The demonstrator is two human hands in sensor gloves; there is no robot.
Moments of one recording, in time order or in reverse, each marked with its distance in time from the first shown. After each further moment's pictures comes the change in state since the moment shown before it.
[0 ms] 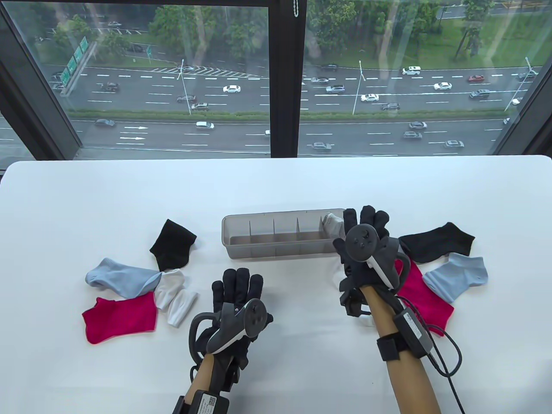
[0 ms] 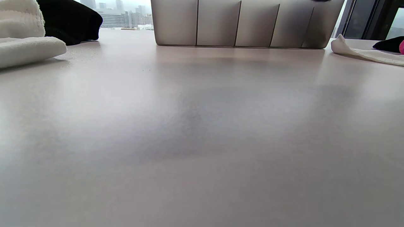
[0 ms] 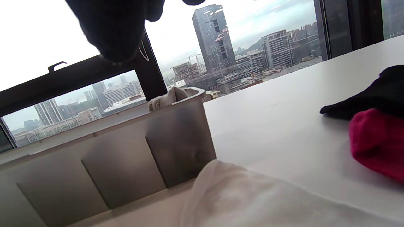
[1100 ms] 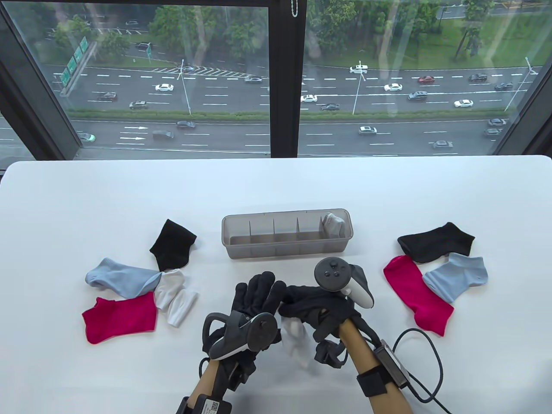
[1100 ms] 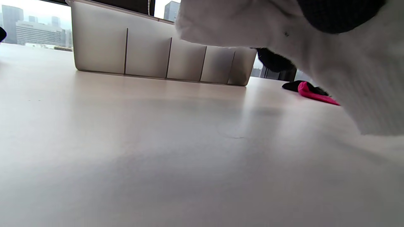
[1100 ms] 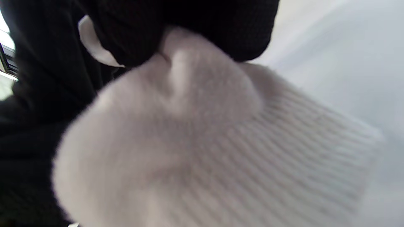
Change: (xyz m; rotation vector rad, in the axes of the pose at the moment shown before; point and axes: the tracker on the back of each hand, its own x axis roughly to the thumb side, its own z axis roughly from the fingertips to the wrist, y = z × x) left_hand 0.019 0.006 0.011 0.185 -0.301 0.148; right_hand 0.061 0.084 0.056 0.723 -0.396 -0.580
